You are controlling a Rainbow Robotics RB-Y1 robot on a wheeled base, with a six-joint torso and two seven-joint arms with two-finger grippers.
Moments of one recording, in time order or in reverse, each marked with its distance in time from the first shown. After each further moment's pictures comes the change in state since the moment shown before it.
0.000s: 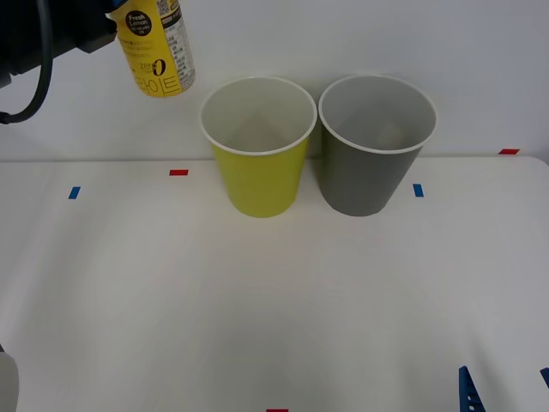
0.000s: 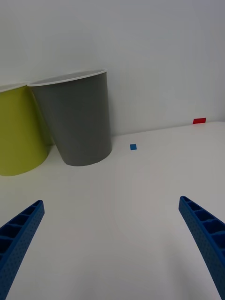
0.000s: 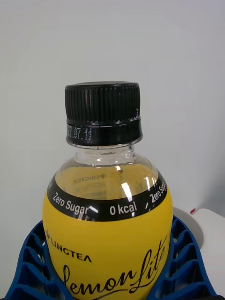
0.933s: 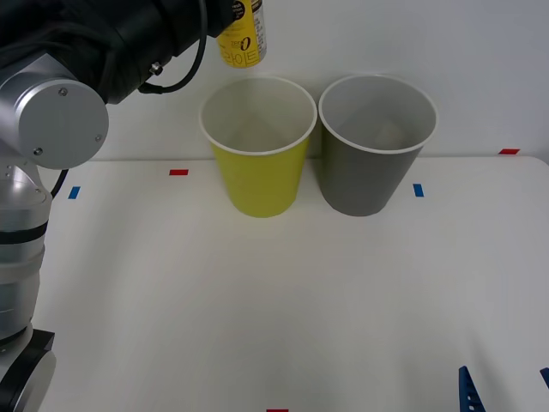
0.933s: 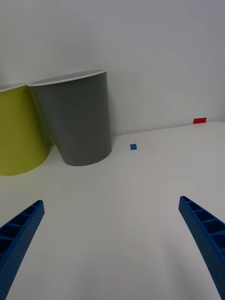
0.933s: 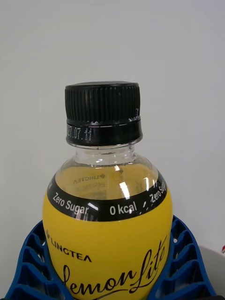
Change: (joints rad) right arm 0.000 0.000 0.000 0.000 0.000 0.000 0.000; left arm -0.092 -0.044 -0.375 0.401 -0.282 -0.510 -0.045
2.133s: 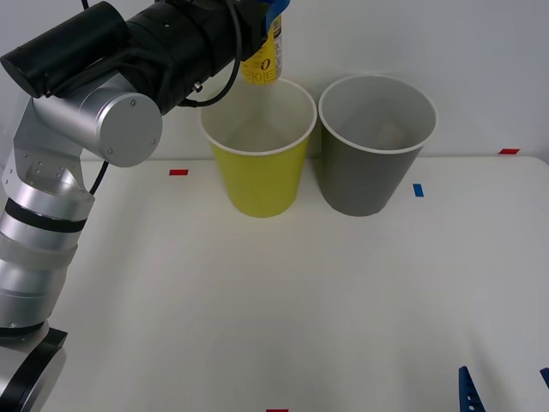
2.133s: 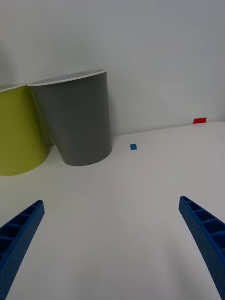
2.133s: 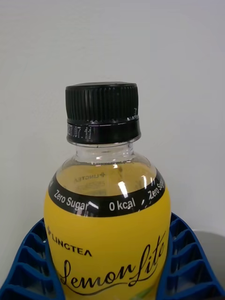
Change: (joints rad) right arm 0.000 0.000 0.000 0.000 0.000 0.000 0.000; left arm -0.043 -0.012 -0.106 0.206 -0.023 -0.142 -0.047
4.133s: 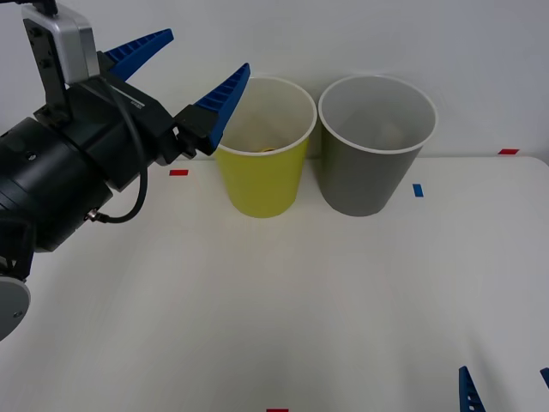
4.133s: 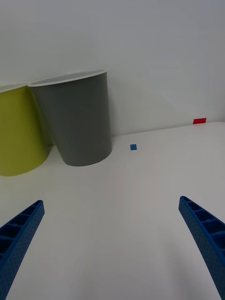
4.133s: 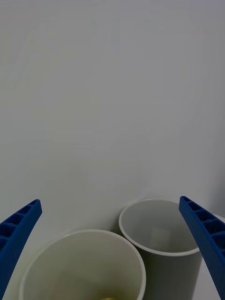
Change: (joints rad) right arm 0.000 0.000 0.000 0.000 0.000 0.000 0.000; left arm 0.600 0.211 0.104 -0.641 0.107 -0.042 0.053
